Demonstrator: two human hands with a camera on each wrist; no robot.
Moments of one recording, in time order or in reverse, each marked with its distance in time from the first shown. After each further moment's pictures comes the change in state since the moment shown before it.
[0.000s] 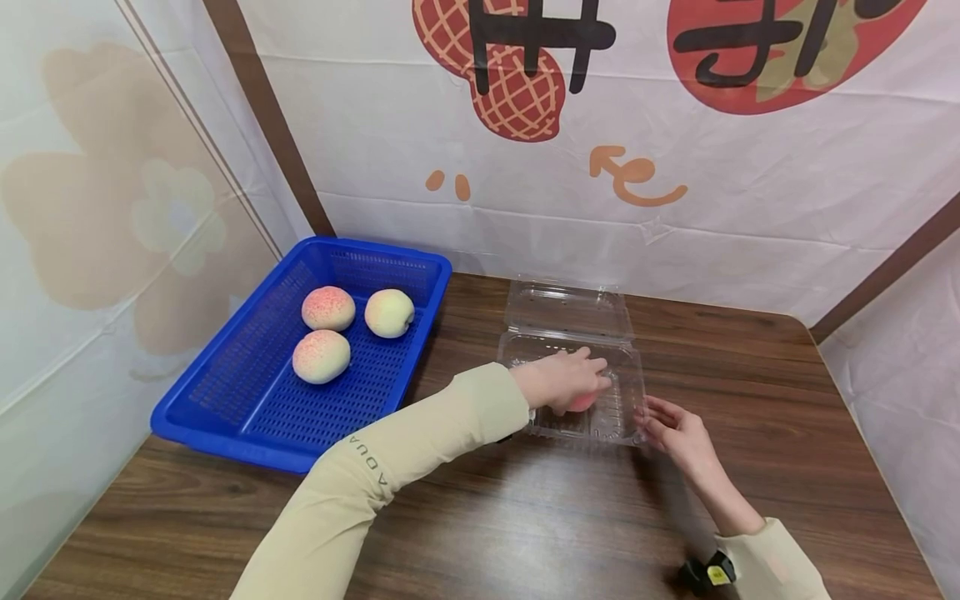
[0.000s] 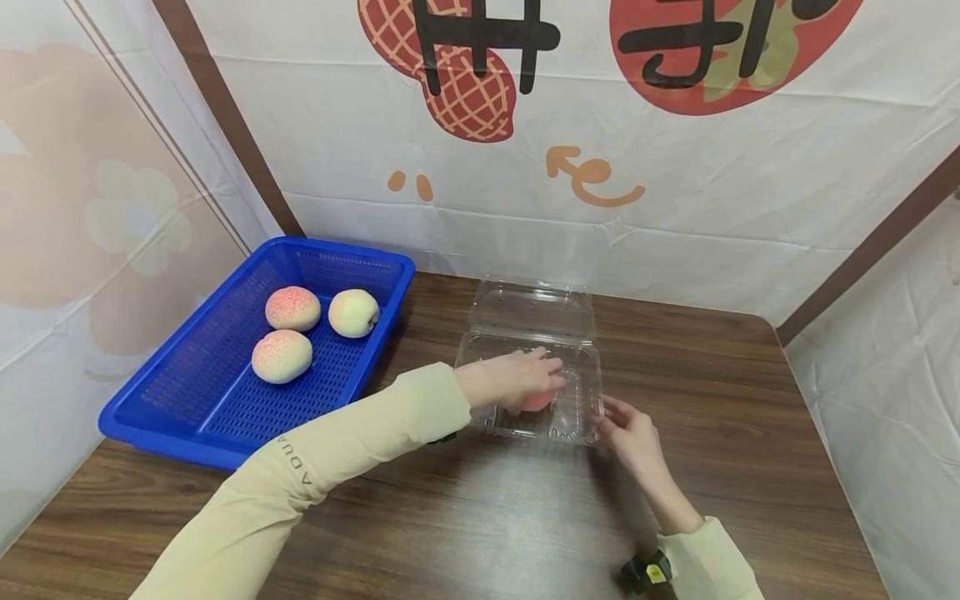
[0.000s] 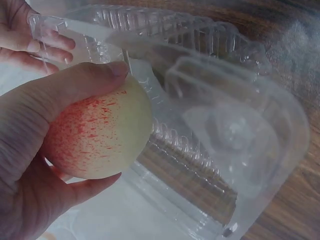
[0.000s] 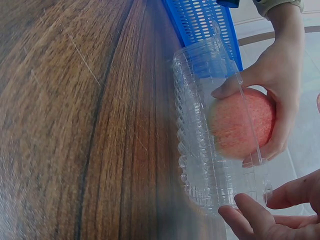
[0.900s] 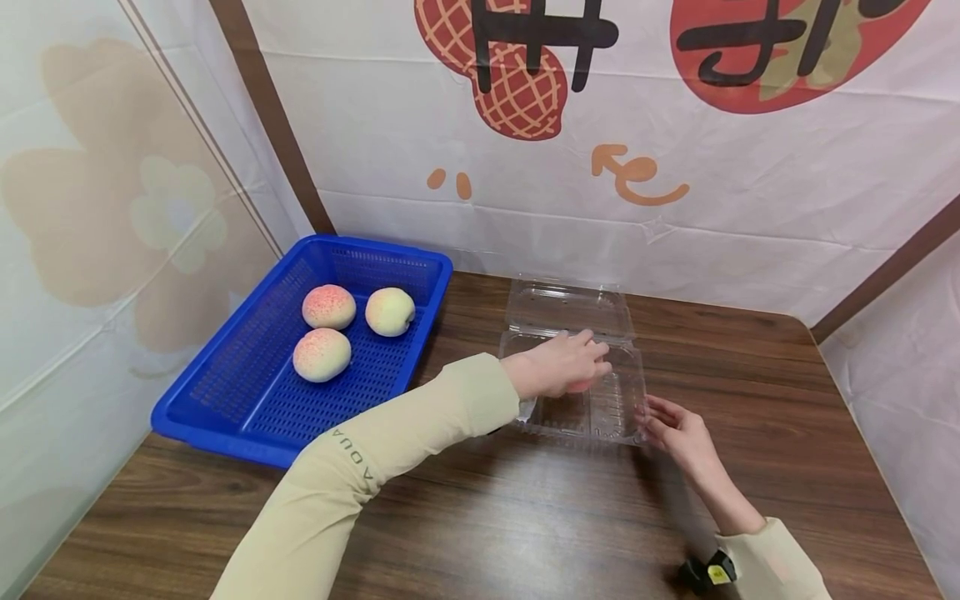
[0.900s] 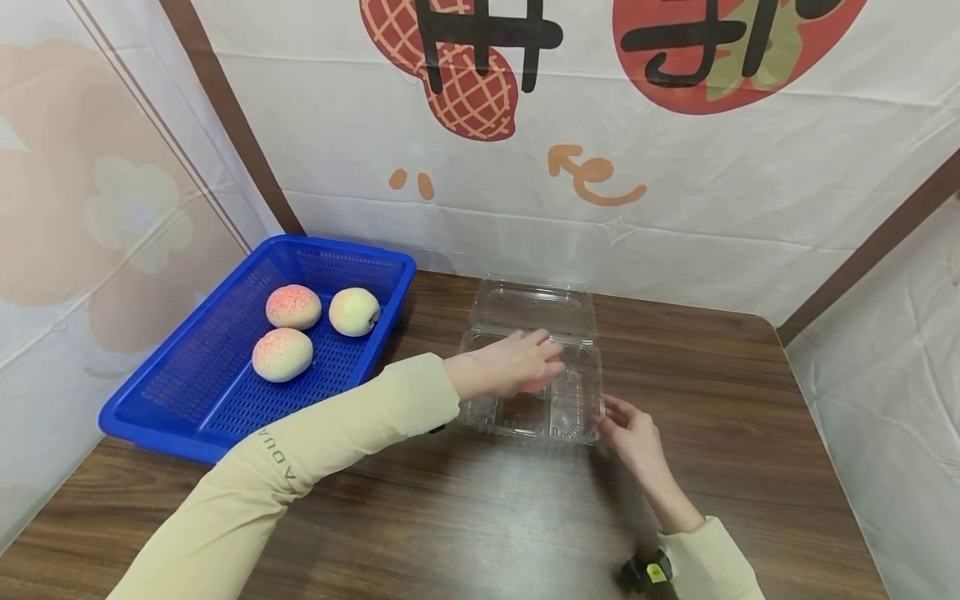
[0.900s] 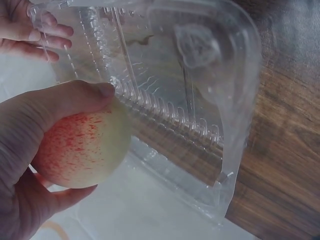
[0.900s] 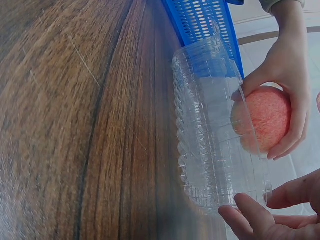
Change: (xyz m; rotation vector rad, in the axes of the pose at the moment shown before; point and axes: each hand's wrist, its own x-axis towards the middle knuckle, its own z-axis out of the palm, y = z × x) left_hand -0.013 -0.015 -0.011 0.106 0.220 0.074; right_hand 0.001 0.002 -0.001 -0.017 -0.007 0.019
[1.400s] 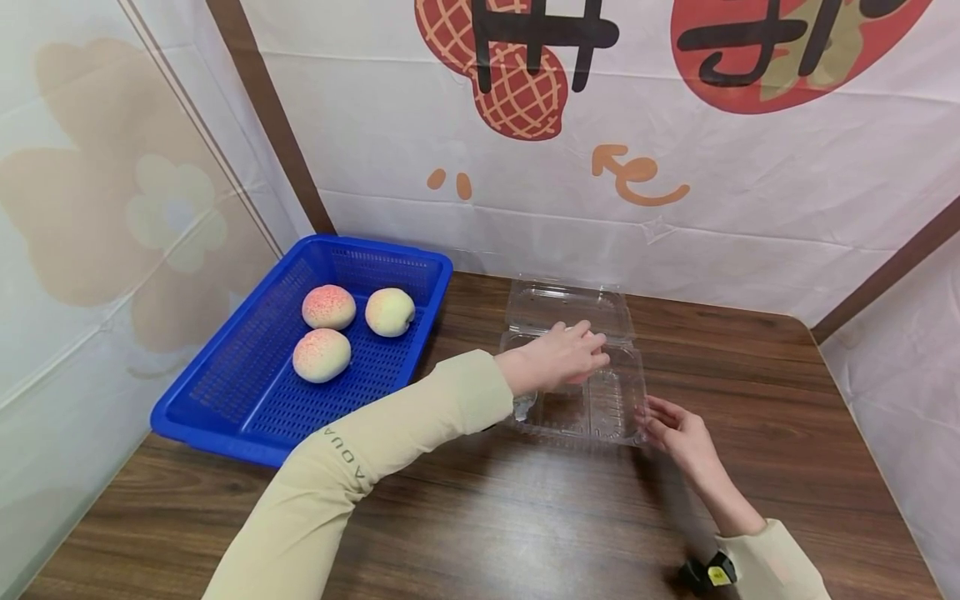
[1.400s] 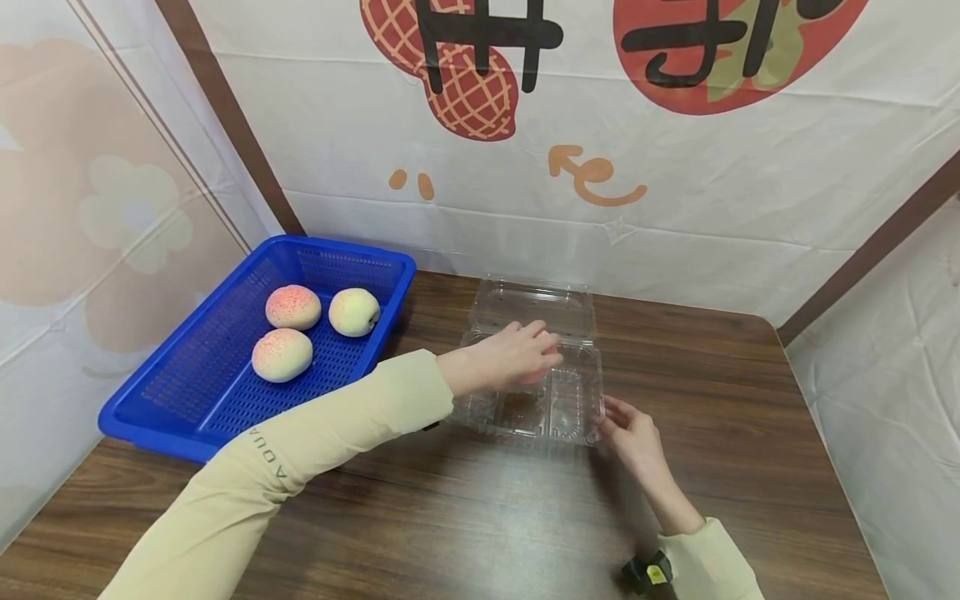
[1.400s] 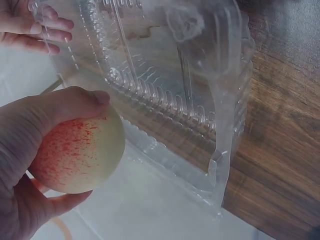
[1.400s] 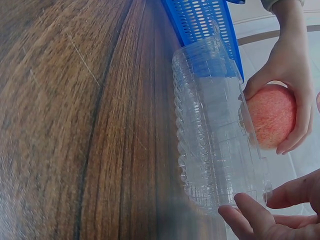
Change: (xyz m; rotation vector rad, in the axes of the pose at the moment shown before) left_hand -0.002 -0.008 0.000 0.035 0.068 -0.020; right_hand 0.000 0.000 0.000 0.005 -0.005 -0.013
